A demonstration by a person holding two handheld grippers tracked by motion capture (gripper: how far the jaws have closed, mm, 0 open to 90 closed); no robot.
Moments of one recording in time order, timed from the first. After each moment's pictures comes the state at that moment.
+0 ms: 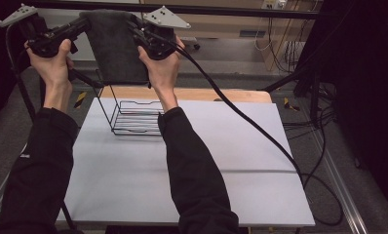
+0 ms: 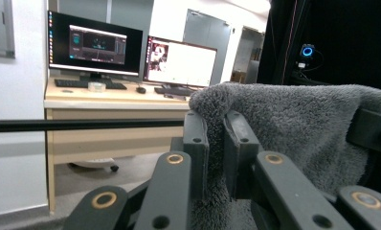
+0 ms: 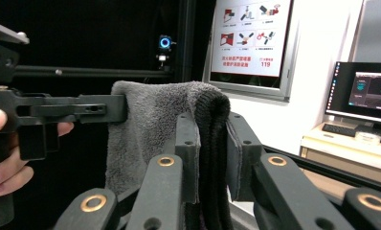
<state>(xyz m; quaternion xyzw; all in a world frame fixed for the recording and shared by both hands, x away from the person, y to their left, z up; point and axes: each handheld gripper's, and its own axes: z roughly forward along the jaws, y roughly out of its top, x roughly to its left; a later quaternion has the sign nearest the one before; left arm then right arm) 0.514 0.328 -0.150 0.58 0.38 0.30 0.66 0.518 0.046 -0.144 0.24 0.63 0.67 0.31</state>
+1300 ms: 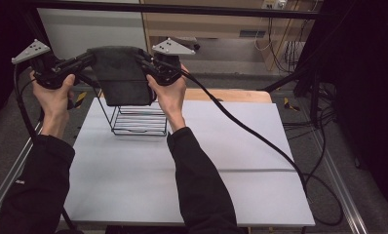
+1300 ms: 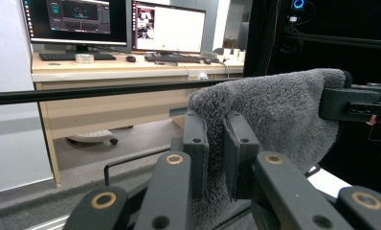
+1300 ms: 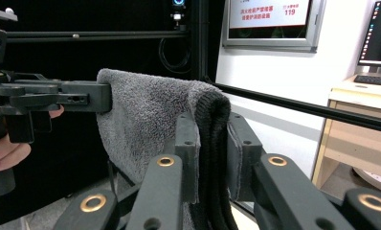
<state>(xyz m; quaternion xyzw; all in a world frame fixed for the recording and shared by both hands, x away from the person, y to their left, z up) 0.483 0.335 -0.206 0.64 0.36 0.29 0.62 0.511 0.033 -0.206 0.26 0.67 0.65 0.24</state>
